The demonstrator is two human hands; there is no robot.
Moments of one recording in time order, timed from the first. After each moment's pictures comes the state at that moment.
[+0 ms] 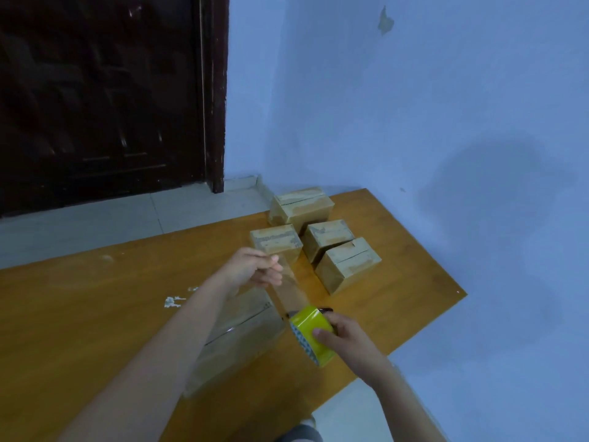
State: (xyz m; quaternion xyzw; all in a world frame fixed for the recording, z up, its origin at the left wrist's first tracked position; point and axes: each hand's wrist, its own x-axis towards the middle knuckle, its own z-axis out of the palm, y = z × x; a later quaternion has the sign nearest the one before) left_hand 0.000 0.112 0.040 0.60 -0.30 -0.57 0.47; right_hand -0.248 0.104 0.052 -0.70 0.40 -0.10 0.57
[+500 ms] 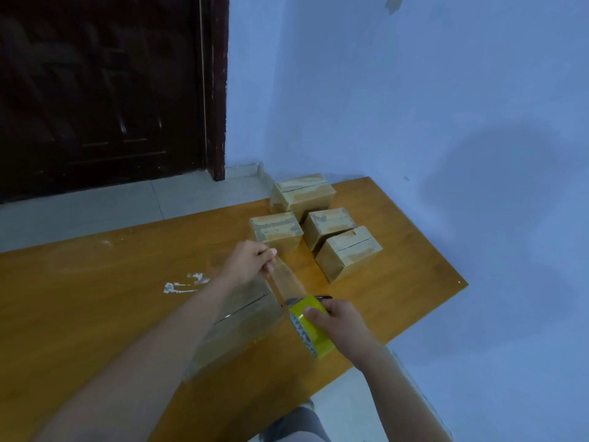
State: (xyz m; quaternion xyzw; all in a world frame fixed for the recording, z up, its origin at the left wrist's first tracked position) left_hand -0.006 0.104 0.000 0.68 -0.42 -0.40 0.45; right_hand -0.237 0.100 0.042 -0.74 0.49 -0.08 0.46
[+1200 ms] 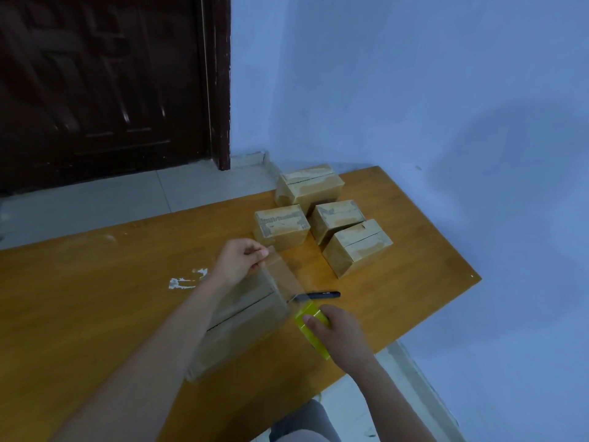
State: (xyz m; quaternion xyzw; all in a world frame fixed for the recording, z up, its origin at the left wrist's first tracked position) left_hand 0.005 0.118 -0.004 0.69 -0.35 -0.41 0.48; right_hand -0.230 0.107 0.020 -0.79 0.50 -0.03 0.36
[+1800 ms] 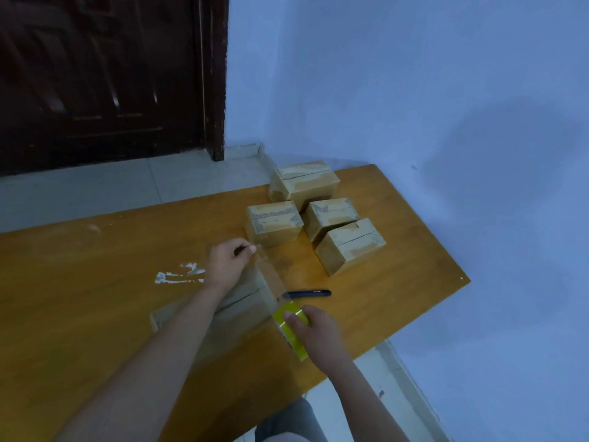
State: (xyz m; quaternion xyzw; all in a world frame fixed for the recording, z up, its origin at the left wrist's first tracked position) left_hand -0.002 0.110 -0.036 0.76 -0.36 -0.26 0.47; right_hand -0.215 0.109 0.008 -0.77 0.49 -0.05 0.39
